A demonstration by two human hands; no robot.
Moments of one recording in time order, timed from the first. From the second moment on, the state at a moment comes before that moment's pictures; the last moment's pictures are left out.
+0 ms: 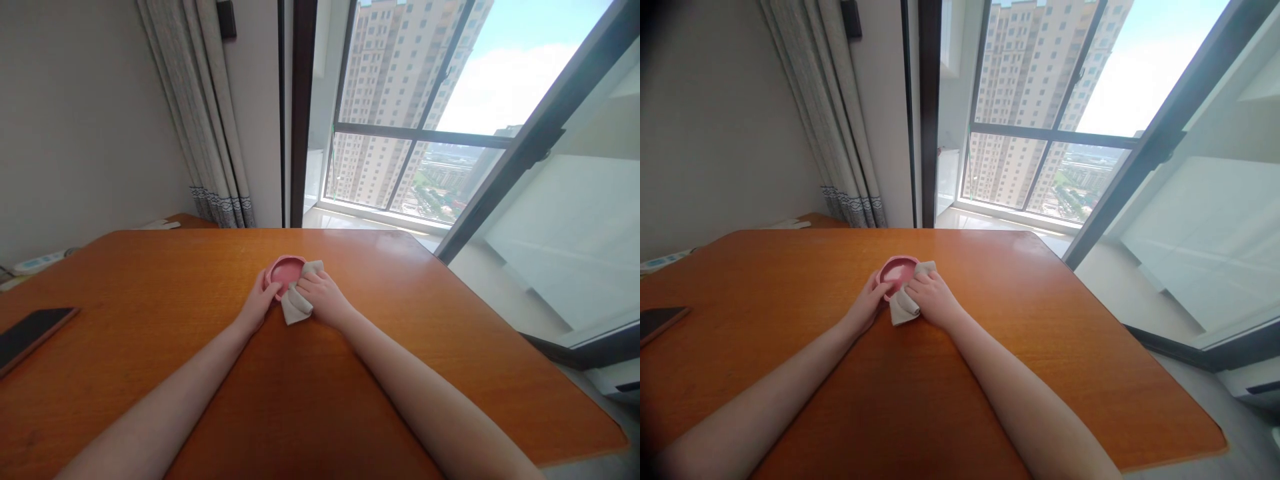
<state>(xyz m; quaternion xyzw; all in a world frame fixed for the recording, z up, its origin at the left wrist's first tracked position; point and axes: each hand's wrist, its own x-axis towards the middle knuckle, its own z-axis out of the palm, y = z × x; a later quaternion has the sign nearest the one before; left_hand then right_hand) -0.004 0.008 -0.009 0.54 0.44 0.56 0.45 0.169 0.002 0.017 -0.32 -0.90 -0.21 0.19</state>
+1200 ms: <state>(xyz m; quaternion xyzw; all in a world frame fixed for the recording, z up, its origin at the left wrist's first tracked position) -0.015 0.000 0.002 0.67 0.45 0.55 0.23 0.164 -0.003 0.012 -0.33 -0.90 -0.19 0.21</state>
